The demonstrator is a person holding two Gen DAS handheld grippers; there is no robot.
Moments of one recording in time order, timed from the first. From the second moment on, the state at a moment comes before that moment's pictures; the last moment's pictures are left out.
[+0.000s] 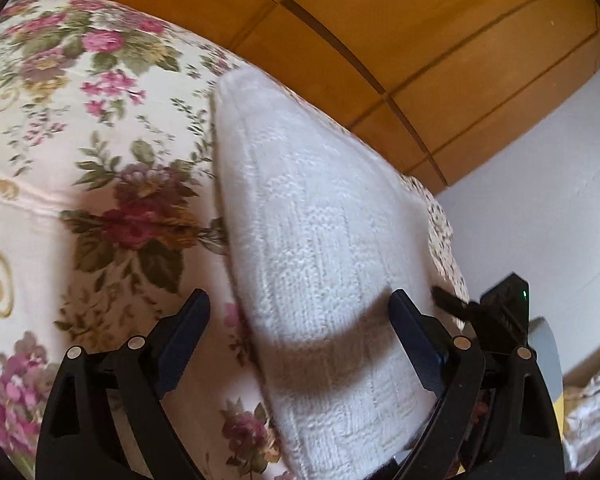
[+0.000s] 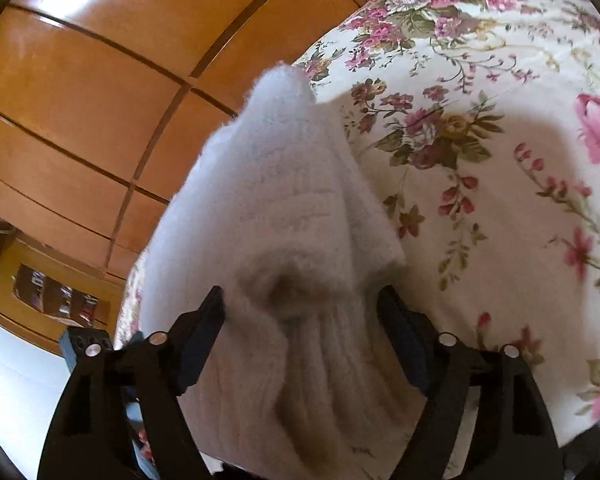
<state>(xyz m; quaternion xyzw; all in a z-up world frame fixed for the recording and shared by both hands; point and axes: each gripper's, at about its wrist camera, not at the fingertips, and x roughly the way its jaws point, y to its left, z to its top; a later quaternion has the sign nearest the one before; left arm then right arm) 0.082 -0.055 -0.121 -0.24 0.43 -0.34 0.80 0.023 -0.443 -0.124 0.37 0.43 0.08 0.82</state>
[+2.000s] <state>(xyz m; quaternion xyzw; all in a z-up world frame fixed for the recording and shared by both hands) 0.210 -0.206 -0.031 0.07 0.25 -0.35 0.90 0.157 -0.428 -0.084 0.21 0.23 0.01 0.95</state>
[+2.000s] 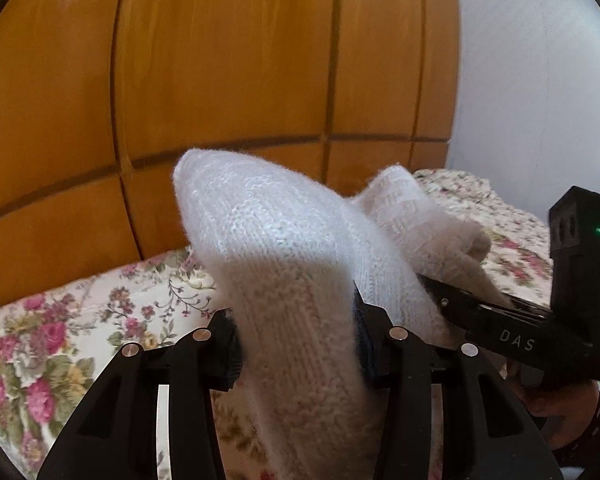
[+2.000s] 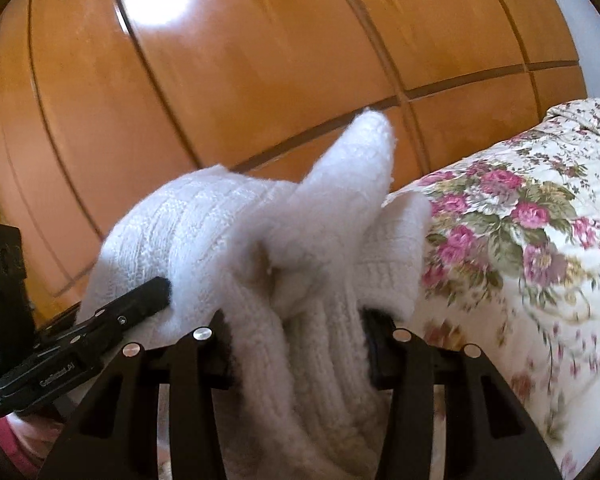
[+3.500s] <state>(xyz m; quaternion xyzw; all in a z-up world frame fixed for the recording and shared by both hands) 0.109 -0.149 -0.082 0.03 0.27 -0.16 0.95 0.066 -0.362 -0.107 0.04 0.25 -0.22 0.94</state>
